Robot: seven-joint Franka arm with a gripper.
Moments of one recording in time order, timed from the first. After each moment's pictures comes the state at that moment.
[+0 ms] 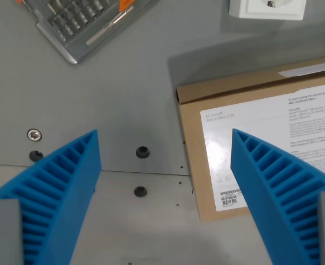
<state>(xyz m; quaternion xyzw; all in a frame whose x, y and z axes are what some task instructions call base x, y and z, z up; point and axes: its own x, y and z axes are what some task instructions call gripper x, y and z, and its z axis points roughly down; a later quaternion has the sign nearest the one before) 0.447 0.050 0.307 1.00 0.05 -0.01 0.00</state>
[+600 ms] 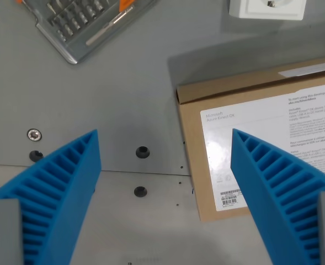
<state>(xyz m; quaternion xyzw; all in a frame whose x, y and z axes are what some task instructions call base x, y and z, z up) 0.447 0.050 0.307 1.00 0.05 -0.01 0.00</state>
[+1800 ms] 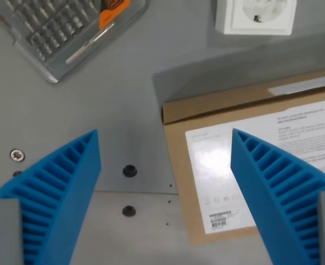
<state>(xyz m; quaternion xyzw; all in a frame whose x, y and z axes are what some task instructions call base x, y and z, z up) 0.464 0.030 0.282 1.00 0.04 0.00 0.00</state>
